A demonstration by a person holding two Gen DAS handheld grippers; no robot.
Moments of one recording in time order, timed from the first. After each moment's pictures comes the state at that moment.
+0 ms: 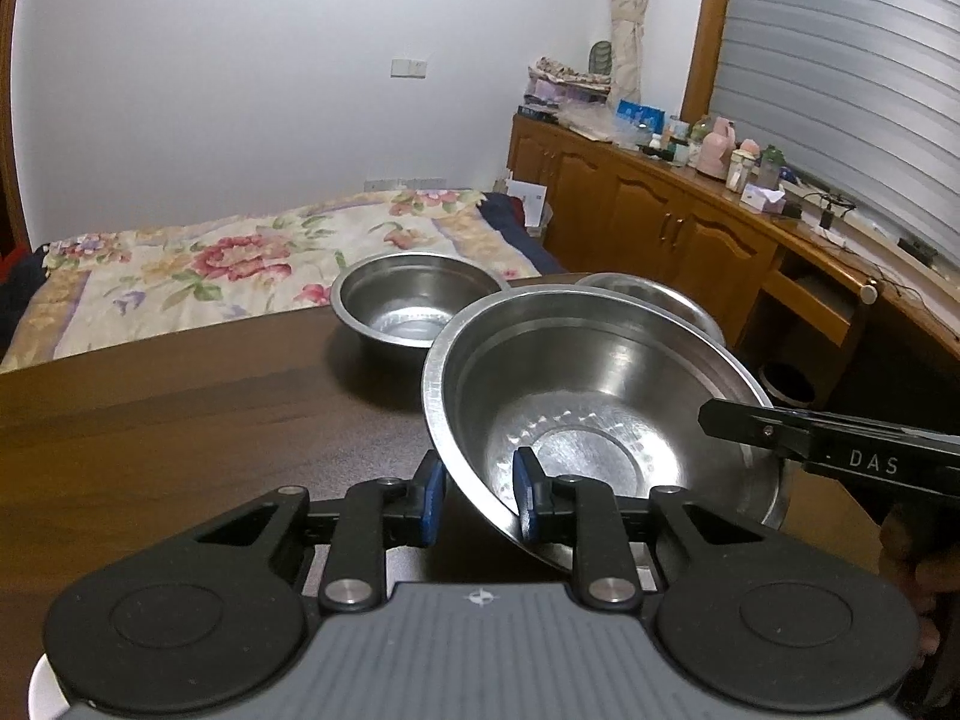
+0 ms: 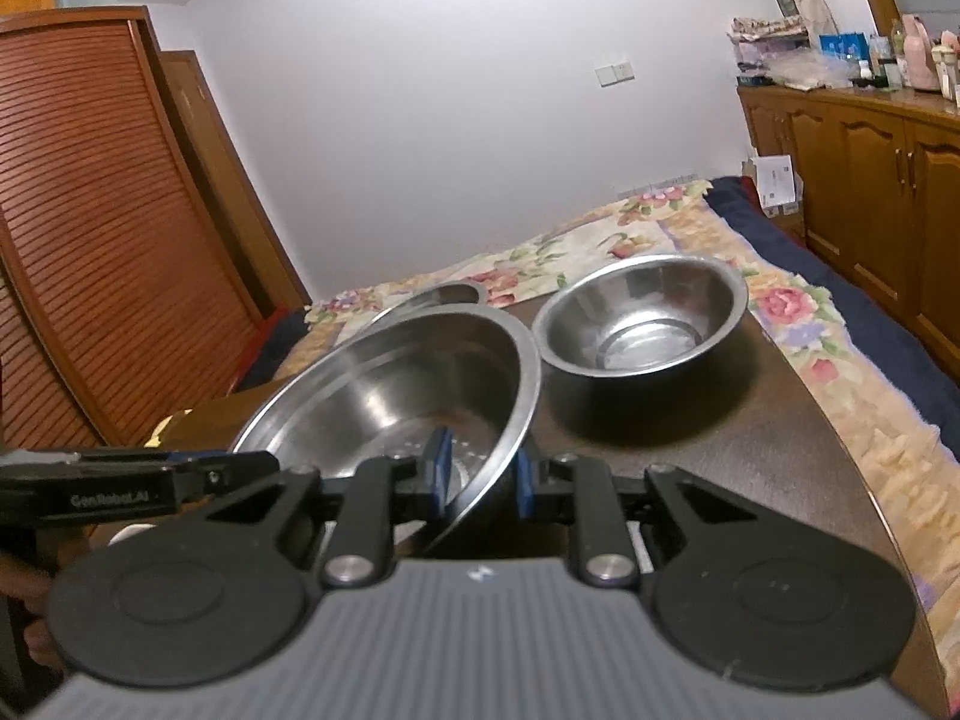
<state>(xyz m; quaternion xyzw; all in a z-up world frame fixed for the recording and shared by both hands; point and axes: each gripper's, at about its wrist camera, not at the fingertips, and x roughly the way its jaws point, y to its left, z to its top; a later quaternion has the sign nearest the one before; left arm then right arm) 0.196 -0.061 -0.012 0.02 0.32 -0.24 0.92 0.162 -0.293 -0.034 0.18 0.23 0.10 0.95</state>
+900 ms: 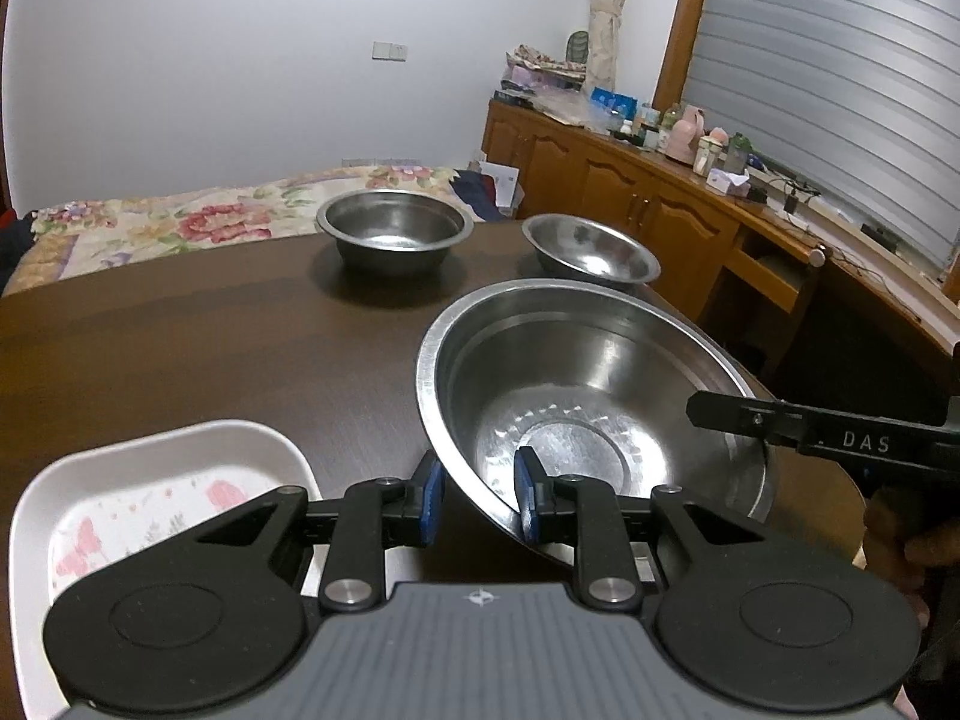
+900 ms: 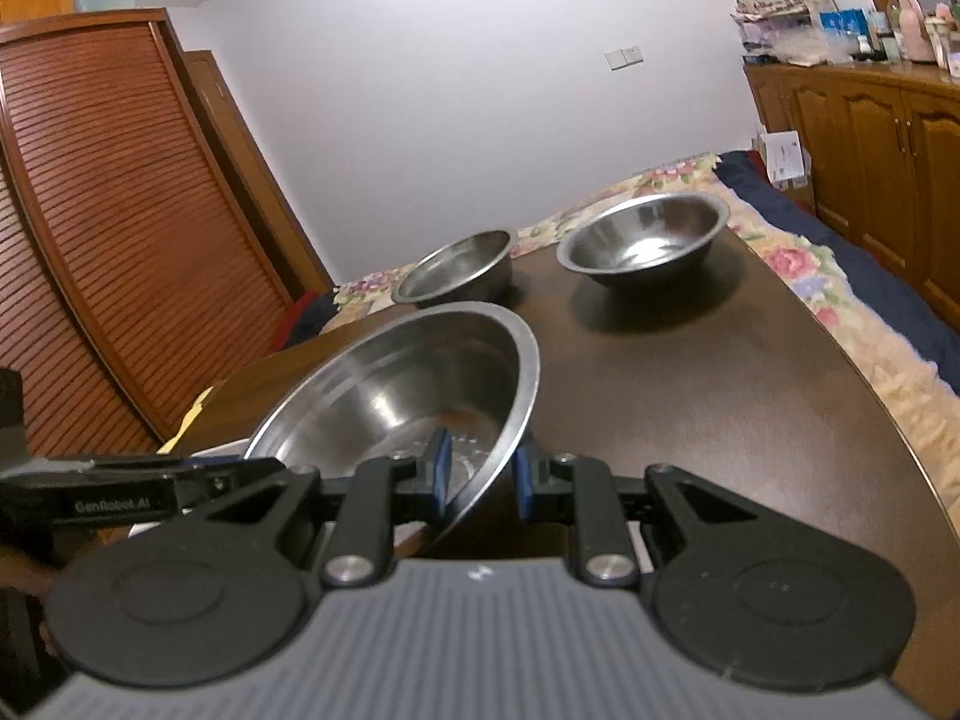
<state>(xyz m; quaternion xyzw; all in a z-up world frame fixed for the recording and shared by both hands) 0.136 -0.040 -0.032 0.01 0.33 -0.27 0.90 0.110 -0.289 -0.050 0.20 0.24 0.12 0.94</state>
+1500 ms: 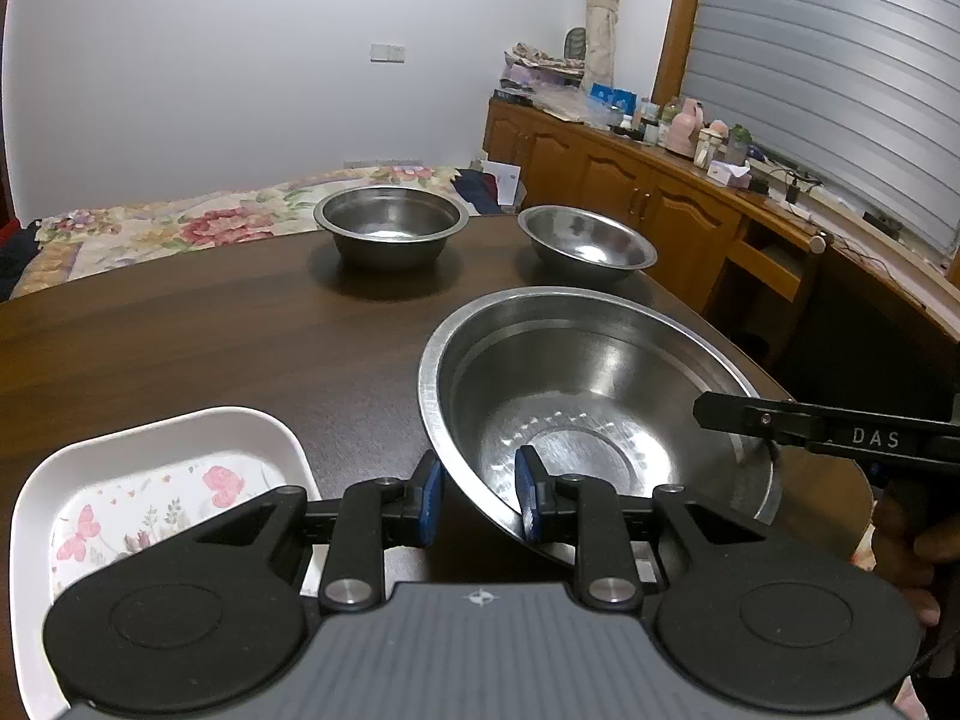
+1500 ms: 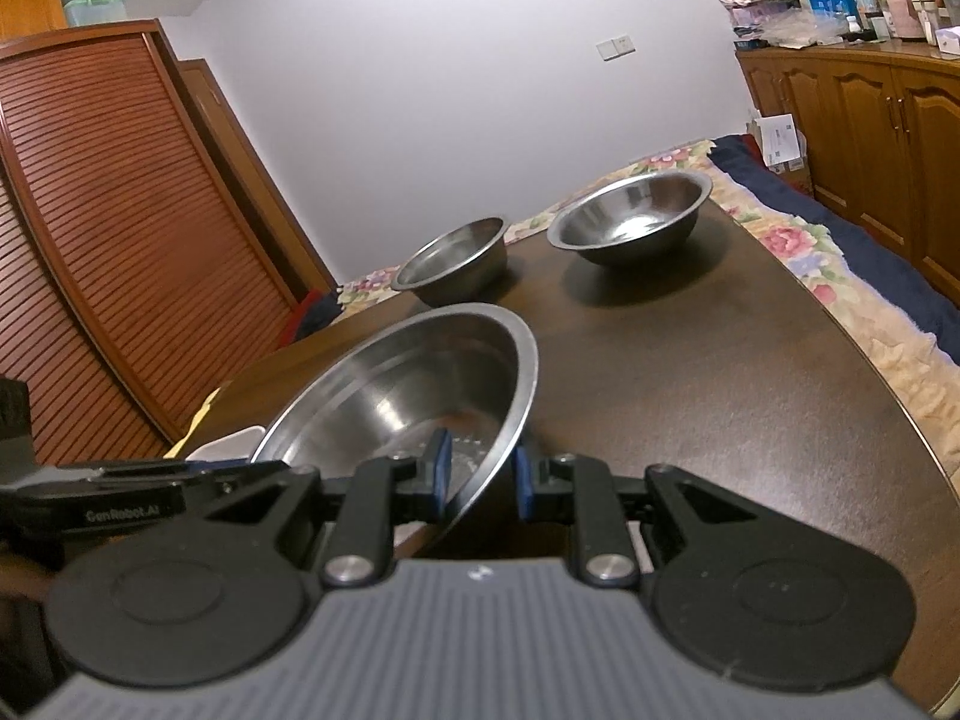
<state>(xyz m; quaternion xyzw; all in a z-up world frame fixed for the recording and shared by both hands) 0.131 -0.047 -0.035 0.02 0.33 -0.26 0.91 0.104 -0.294 -0.059 0.22 0.25 0.12 0.94</state>
